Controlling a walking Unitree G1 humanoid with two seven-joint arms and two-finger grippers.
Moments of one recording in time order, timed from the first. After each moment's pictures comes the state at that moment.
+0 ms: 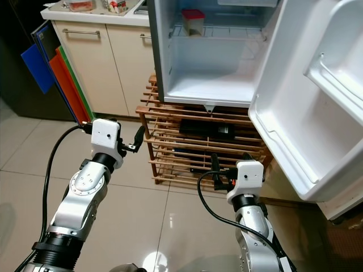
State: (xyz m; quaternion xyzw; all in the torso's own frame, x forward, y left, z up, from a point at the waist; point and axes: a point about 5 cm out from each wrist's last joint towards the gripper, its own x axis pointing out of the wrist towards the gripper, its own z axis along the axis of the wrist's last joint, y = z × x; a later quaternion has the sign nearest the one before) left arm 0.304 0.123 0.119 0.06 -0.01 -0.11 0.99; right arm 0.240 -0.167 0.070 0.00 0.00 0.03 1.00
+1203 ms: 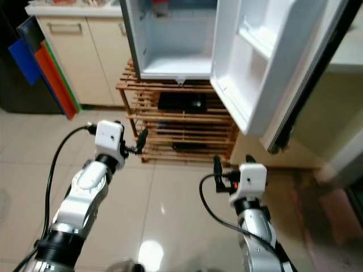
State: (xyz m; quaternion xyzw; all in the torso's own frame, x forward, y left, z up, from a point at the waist) left arm 0.308 0.123 0.112 0.07 0.00 -0.12 0.99; right arm 0.232 -0.165 0.070 0.00 0.00 0.03 1.00
